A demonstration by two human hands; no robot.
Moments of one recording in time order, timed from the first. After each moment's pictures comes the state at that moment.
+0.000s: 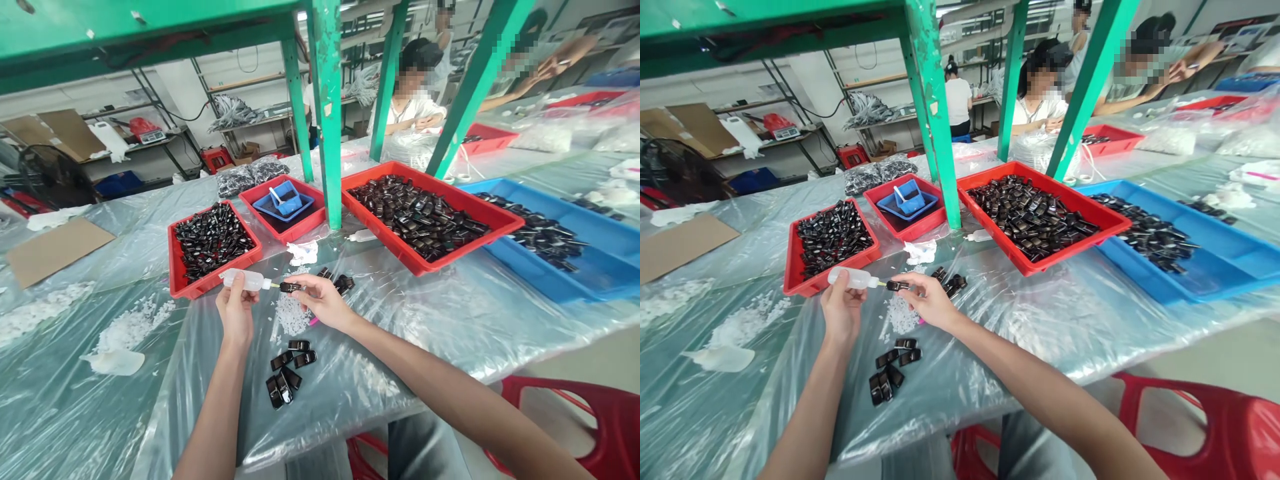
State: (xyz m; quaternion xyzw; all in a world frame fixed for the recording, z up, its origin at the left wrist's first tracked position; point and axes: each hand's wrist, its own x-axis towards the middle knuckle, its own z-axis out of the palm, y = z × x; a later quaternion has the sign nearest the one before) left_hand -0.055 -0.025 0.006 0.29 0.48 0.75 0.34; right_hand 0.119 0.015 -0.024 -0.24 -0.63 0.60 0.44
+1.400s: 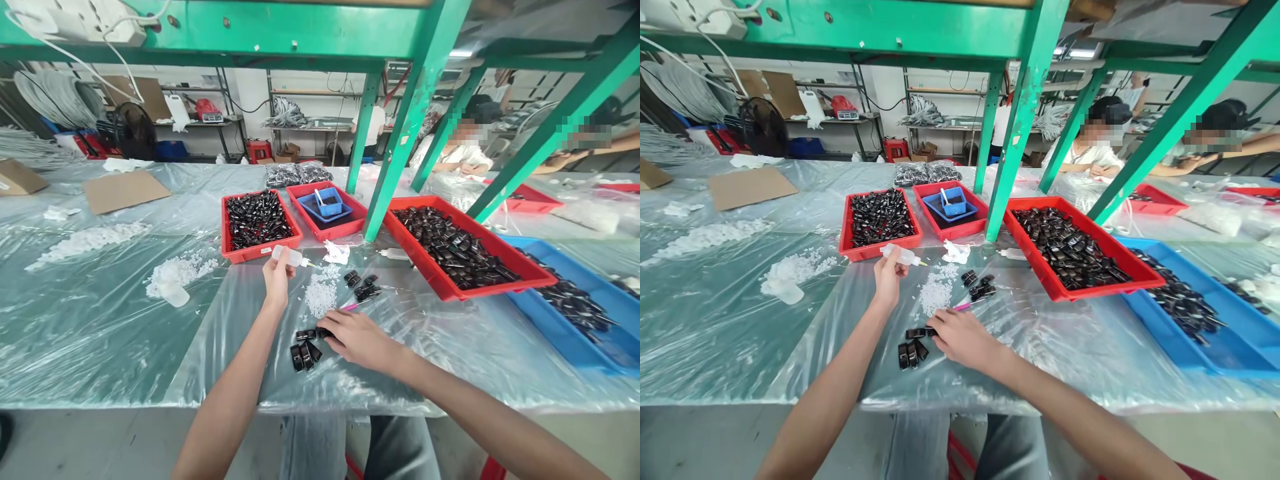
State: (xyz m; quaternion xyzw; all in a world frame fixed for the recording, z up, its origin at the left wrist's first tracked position) left_hand -0.062 -0.015 0.000 0.24 0.48 0.77 0.34; right_hand 0.149 -0.052 0.026 -0.21 -0.98 0.05 0.00
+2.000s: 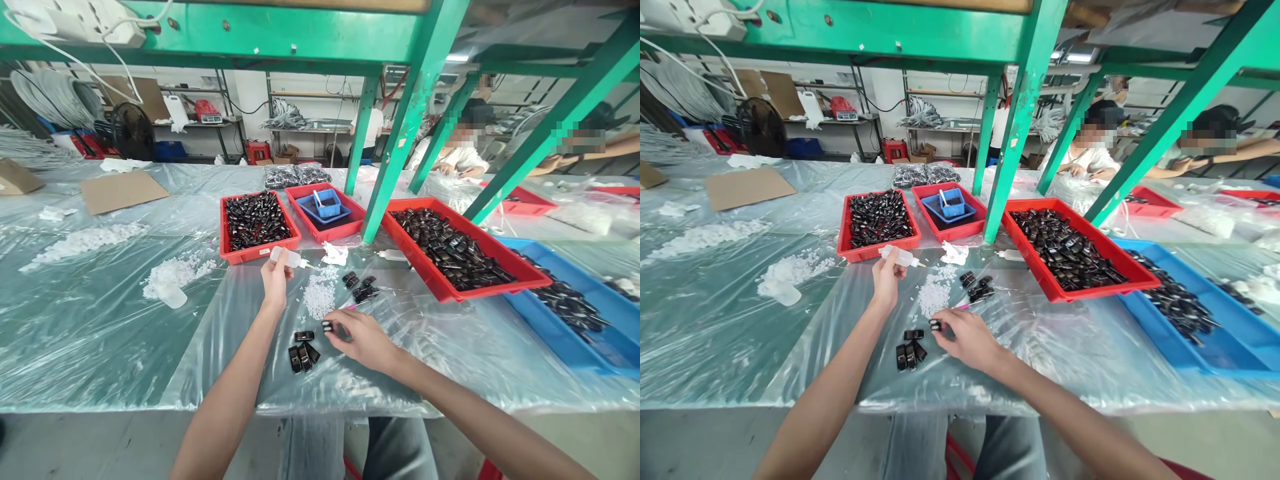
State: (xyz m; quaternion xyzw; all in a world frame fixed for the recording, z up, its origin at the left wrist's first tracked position) left_hand -0.062 -0.016 -0.001 0.24 0.48 0.77 0.35; right_hand 0.162 -0.047 0.004 -0.28 -0.92 0.21 0.15
